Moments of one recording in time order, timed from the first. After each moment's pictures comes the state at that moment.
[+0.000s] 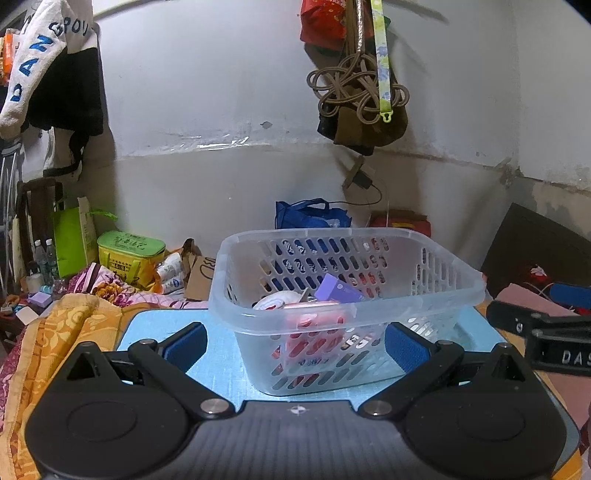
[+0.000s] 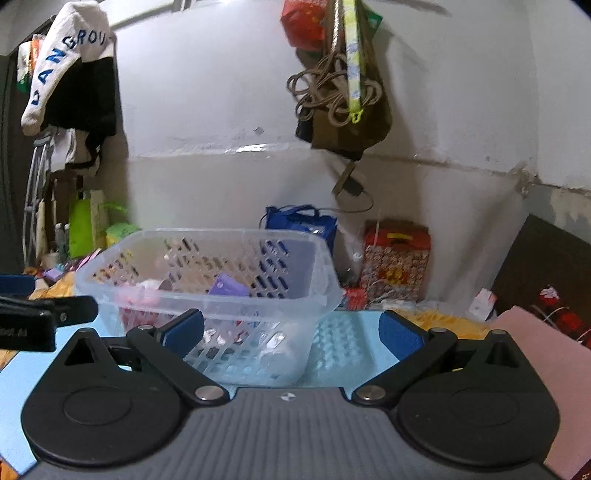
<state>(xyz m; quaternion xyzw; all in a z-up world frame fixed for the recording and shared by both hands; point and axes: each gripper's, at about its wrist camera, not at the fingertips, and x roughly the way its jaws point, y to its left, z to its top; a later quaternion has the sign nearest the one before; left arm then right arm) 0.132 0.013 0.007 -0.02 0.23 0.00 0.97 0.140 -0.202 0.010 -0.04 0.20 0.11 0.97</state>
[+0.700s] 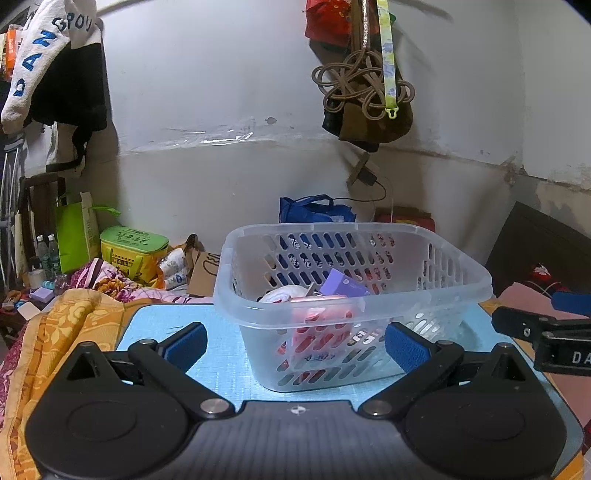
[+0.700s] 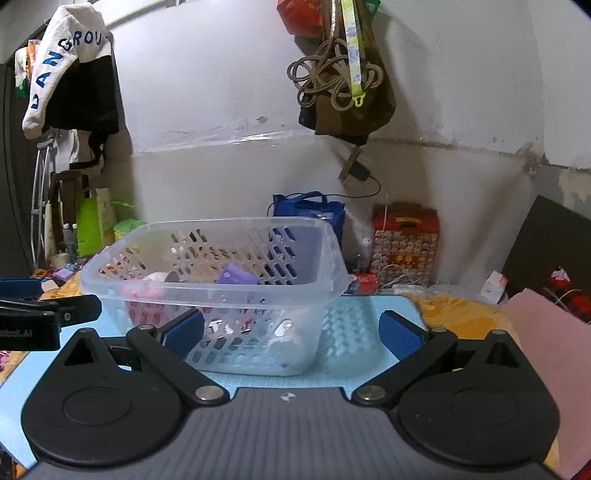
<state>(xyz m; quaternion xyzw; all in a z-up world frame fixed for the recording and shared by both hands) 0.131 0.018 0.003 -0.02 0.23 0.01 0.97 0.143 -0.208 0.007 -0.02 0.21 0.12 0.97</state>
